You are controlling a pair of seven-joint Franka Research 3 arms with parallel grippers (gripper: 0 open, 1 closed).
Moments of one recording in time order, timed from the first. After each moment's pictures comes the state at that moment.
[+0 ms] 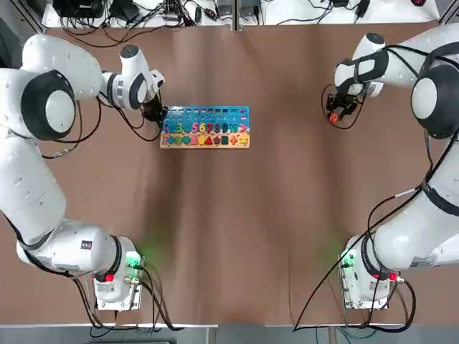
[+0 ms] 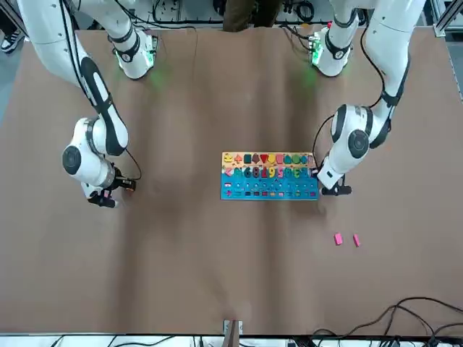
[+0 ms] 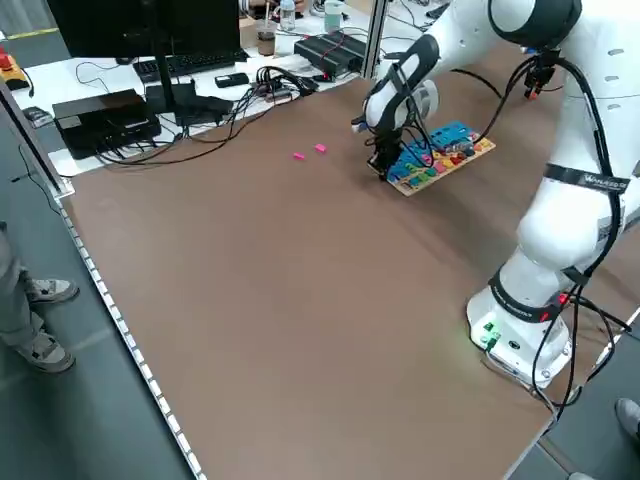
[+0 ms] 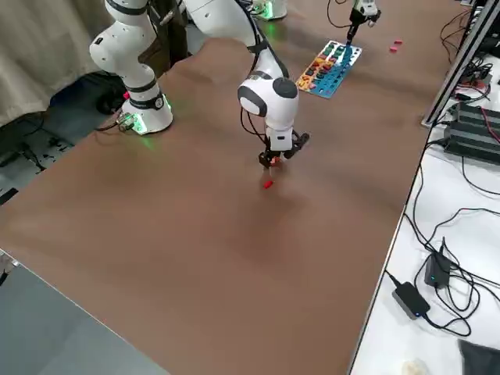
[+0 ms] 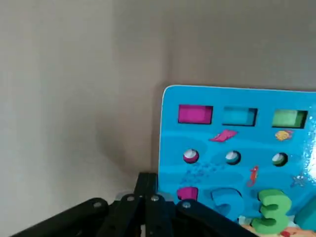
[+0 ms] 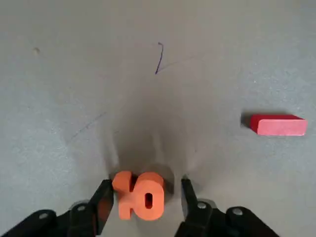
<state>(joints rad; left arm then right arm) -0.10 0.41 -0.16 -2.25 0.00 2.59 -0.29 0.09 0.45 -0.05 -2.17 0.15 2.49 0.10</state>
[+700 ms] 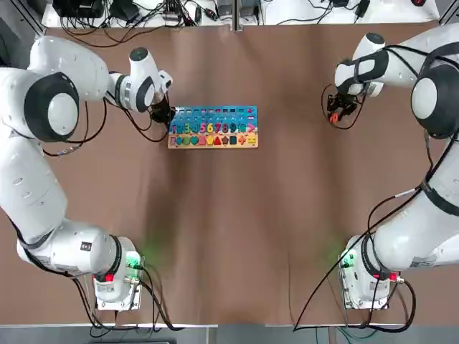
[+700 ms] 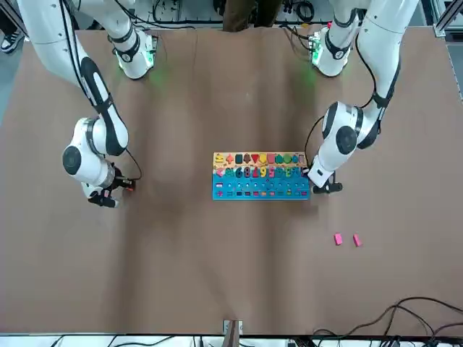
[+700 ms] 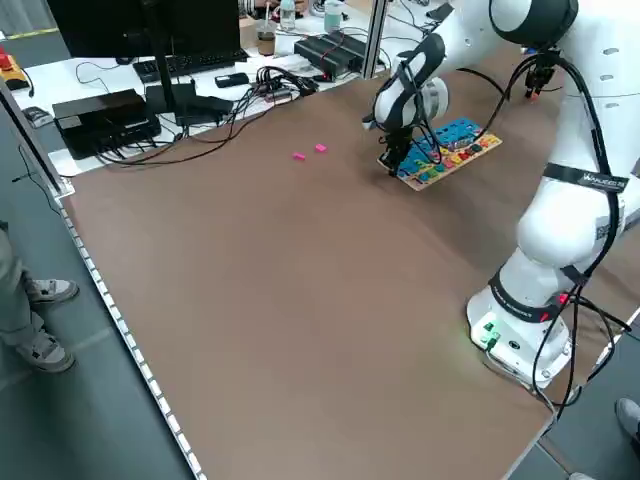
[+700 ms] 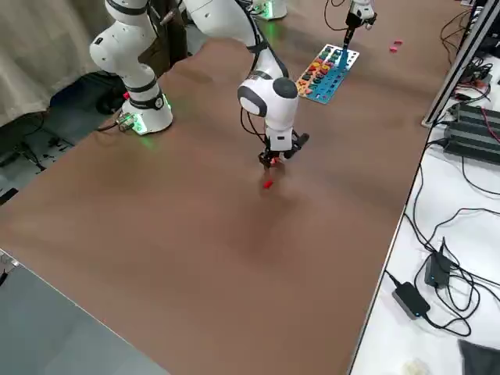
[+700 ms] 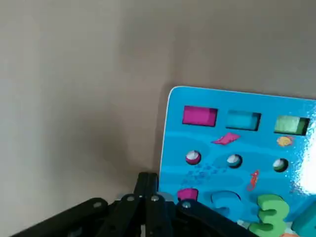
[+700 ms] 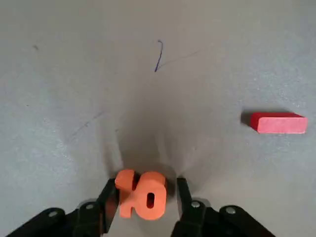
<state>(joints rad) -0.13 0.43 -0.20 -2.24 0.02 2.61 -0.43 0.09 0.45 -0.05 -2.17 0.16 2.48 0.10</state>
